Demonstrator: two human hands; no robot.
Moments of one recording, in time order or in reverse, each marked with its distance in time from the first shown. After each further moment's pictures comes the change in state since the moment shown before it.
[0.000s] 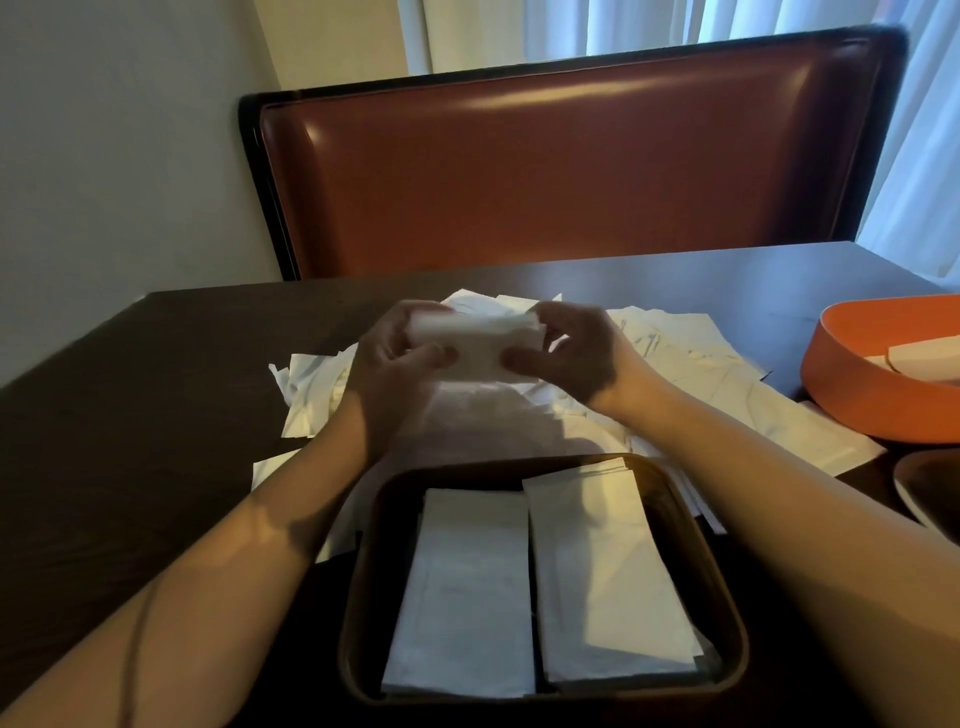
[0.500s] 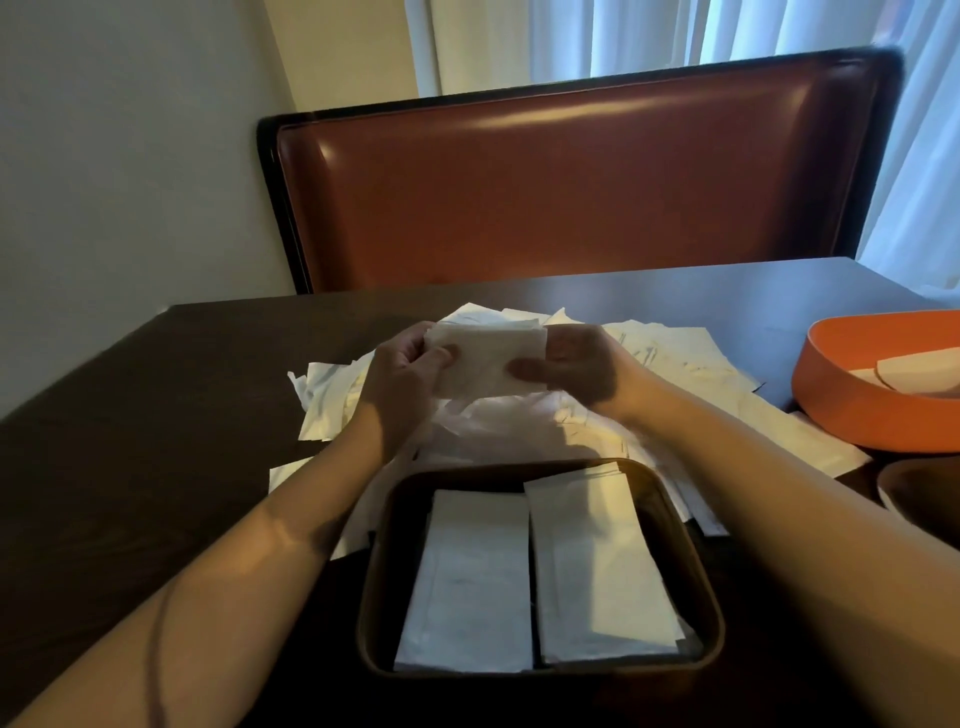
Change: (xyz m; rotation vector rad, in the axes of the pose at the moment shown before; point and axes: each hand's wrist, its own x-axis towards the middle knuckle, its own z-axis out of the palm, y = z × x) left_hand -0.001 0.009 0.001 0.159 0.035 -0.040; right_hand -0.001 -0.004 -0.007 0.279 -0.121 0.134
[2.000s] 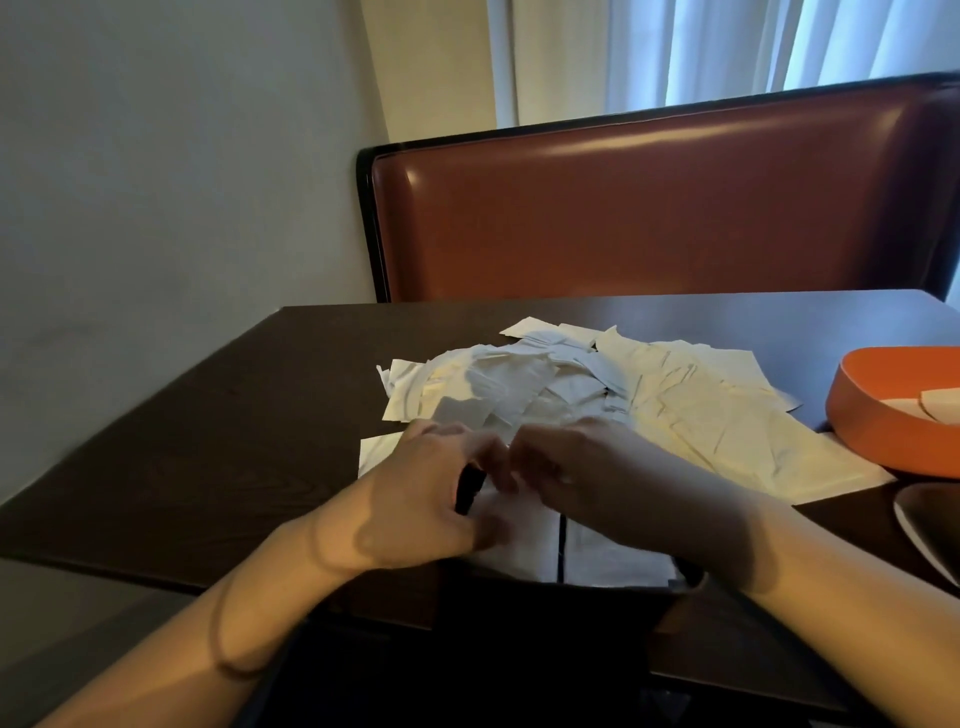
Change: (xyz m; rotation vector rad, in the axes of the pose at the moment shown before) left_hand -0.132 0.088 -0.047 0.757 -0.500 0.151; right_hand -0.104 -0.095 0.032 -0.660 -0.382 -0.366
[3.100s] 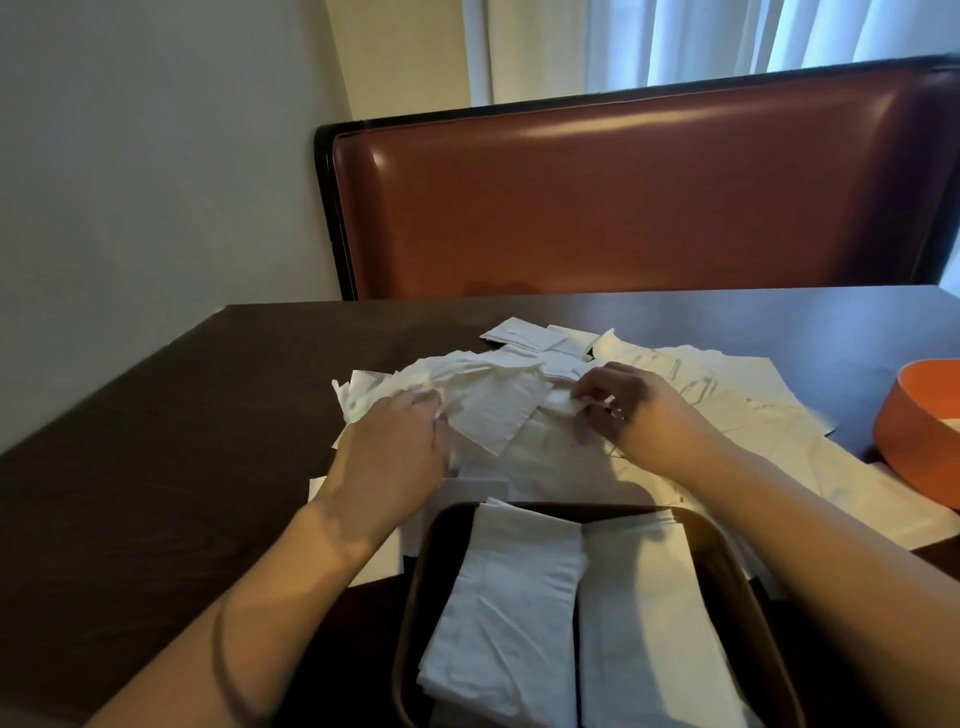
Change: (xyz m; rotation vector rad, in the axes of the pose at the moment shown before) left_hand 0.094 -0.089 0.030 0.340 0.341 -0.287; right_hand 0.050 0.165 0.035 -0.016 0.318 0.306
